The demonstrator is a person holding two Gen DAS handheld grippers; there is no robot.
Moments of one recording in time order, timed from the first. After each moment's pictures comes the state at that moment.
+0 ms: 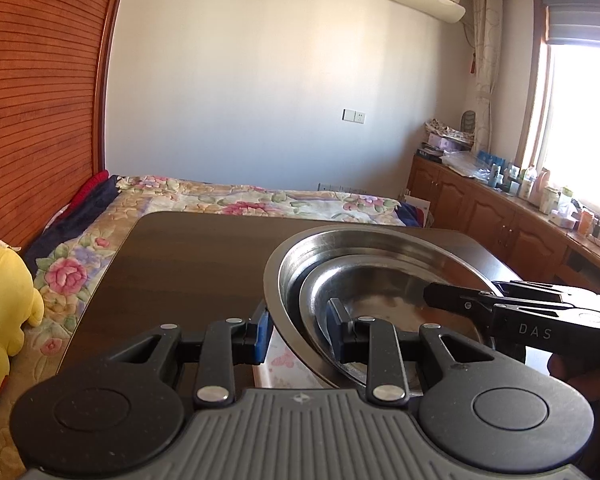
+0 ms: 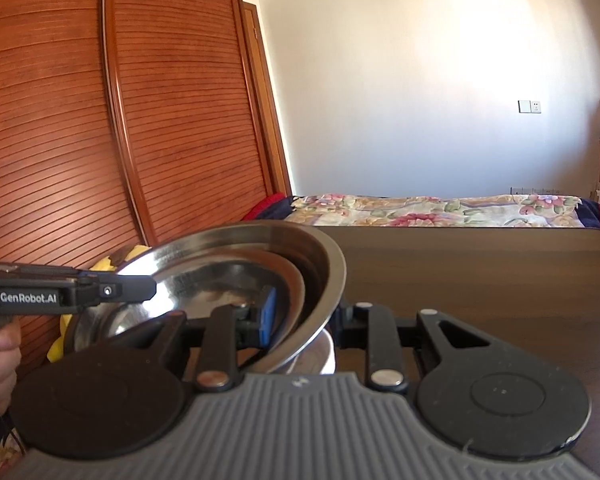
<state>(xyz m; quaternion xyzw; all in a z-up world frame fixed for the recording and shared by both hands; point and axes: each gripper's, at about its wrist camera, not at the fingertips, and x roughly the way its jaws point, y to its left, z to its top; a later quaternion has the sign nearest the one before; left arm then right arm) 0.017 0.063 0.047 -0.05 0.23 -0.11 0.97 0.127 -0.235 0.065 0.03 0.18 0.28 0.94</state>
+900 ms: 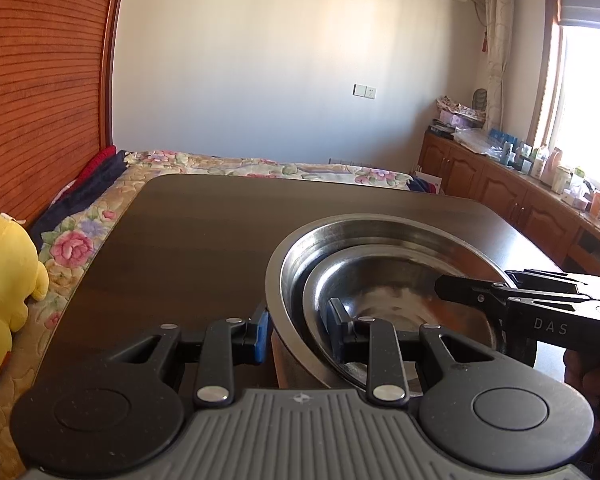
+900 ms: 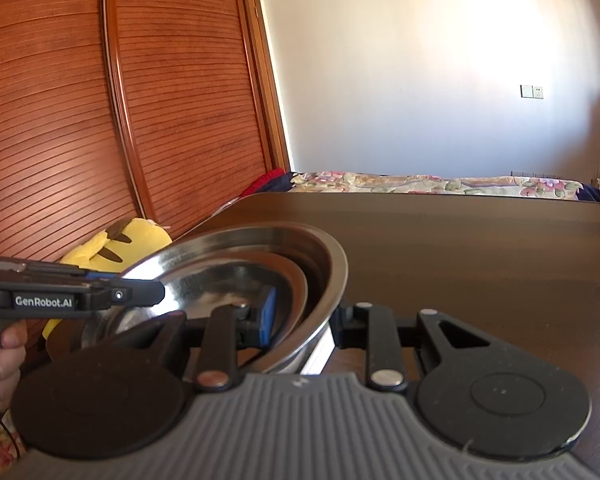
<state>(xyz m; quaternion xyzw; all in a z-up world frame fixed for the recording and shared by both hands) 0.022 0.067 0.020 -0.04 0.26 -0.09 0.96 0.125 -0.223 0.047 0.01 0.21 0.28 0.93</state>
